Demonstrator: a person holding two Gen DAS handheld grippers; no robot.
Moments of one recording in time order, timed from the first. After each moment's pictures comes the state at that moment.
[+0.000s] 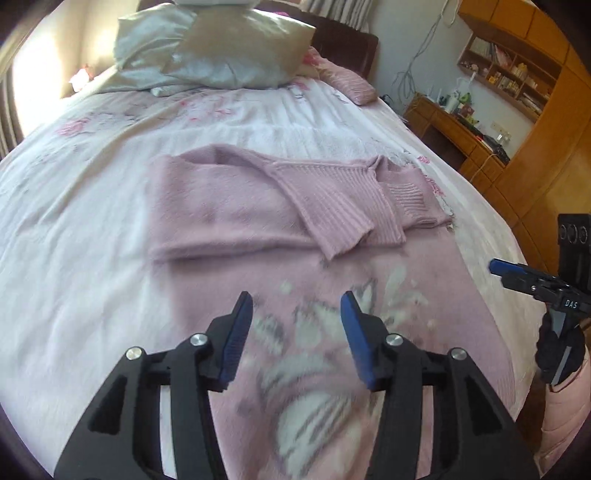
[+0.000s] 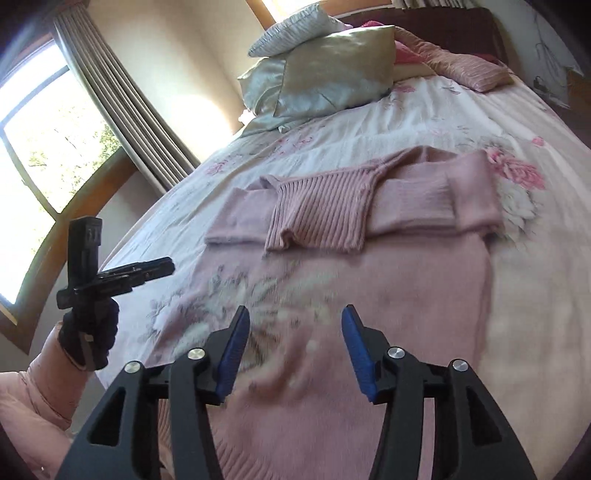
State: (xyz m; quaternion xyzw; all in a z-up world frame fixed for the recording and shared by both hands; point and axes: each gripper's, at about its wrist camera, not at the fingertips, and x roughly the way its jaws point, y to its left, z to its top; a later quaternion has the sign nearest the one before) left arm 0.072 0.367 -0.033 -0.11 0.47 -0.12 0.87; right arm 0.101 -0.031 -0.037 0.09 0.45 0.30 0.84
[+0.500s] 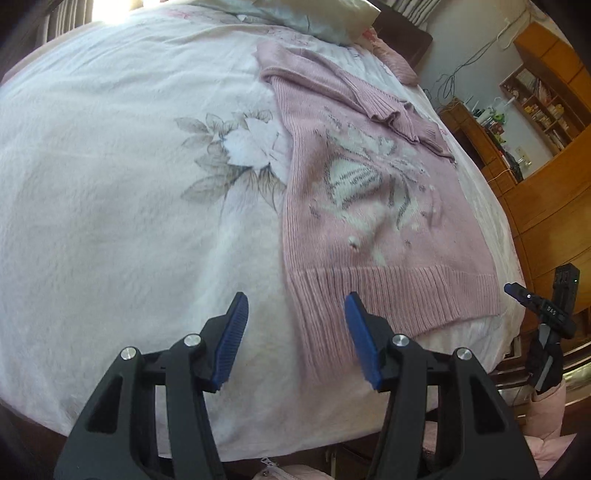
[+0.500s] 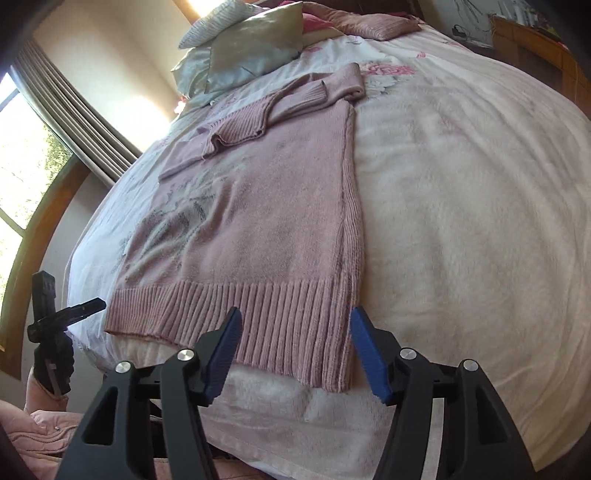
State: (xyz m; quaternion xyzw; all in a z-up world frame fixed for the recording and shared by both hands) left arm -0.111 0.404 -0.087 -0.22 0.53 -0.09 0.81; right arm -0.046 -0.118 -0.084 0.12 0.51 0.19 0.83
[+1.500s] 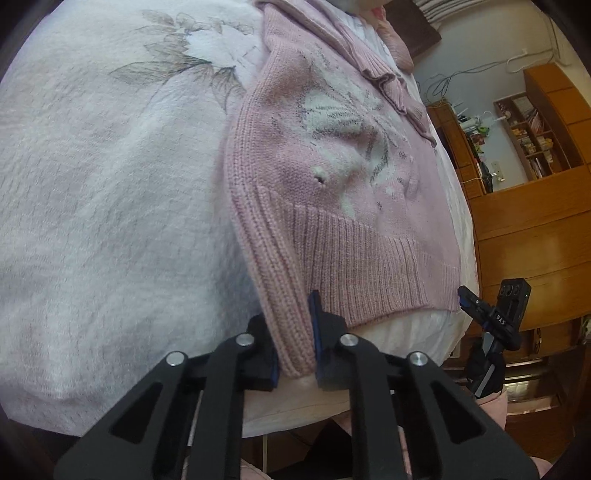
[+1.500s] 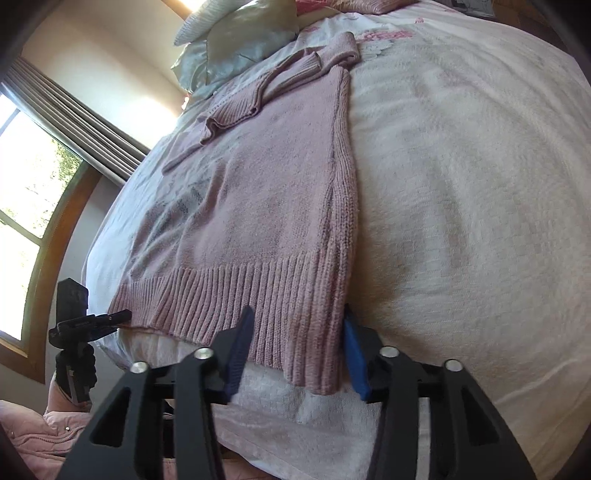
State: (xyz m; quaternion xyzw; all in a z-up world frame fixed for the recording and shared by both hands) left arm -0.106 0.375 -0.133 -0.34 0.56 -0.15 0.74; right arm -0.041 -0.130 -0.119 0.17 0.53 0.22 0.80
